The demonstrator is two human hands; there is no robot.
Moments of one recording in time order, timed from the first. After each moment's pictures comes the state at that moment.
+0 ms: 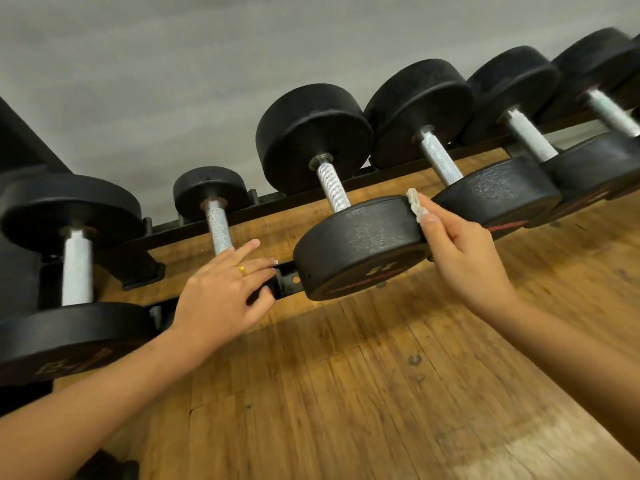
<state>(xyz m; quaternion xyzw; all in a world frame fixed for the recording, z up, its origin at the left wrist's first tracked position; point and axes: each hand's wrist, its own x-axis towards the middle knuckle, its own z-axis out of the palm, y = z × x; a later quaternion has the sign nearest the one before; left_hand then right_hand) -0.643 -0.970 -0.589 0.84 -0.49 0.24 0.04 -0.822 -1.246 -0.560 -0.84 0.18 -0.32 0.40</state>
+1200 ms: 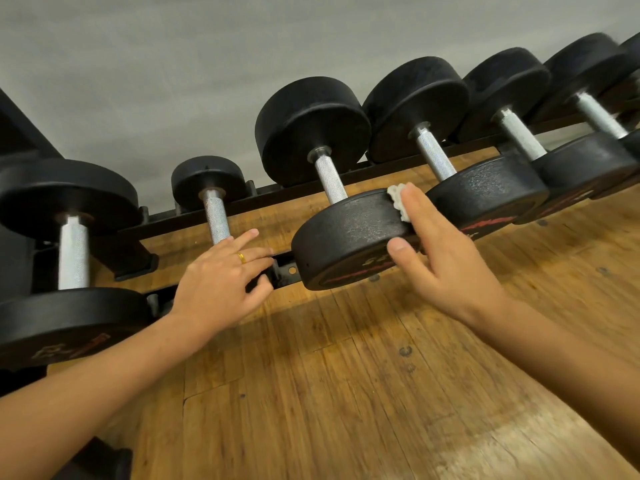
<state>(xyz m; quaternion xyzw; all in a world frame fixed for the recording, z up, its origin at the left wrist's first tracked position) -0.642 -0.970 -0.590 0.83 -0.49 0.24 0.06 -0.835 -1.231 -0.560 -0.93 0.10 -0.26 0.24</state>
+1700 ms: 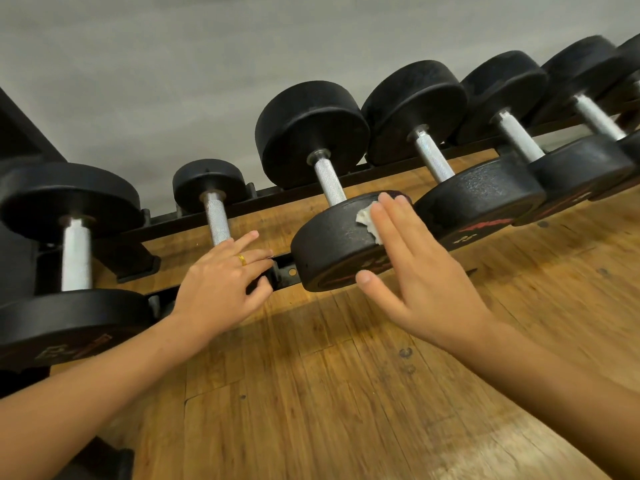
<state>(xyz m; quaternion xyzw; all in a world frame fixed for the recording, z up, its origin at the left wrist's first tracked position) -0.642 -0.970 -0.593 0.84 -0.49 0.23 0.05 -0.839 -1.200 -0.563 -0.96 0.07 -0.23 0.11</state>
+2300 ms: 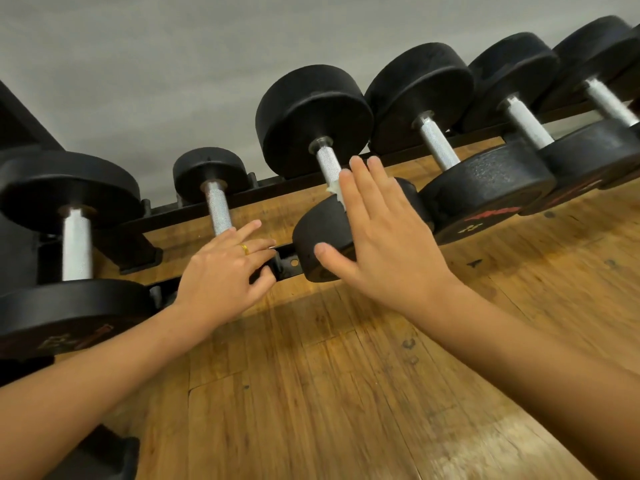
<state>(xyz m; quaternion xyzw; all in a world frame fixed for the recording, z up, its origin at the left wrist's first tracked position) -0.641 -0.971 -0.592 0.85 -0.48 0.21 0.03 -0.797 -1.175 -0.540 -0.97 0.10 -0.21 -0.02</state>
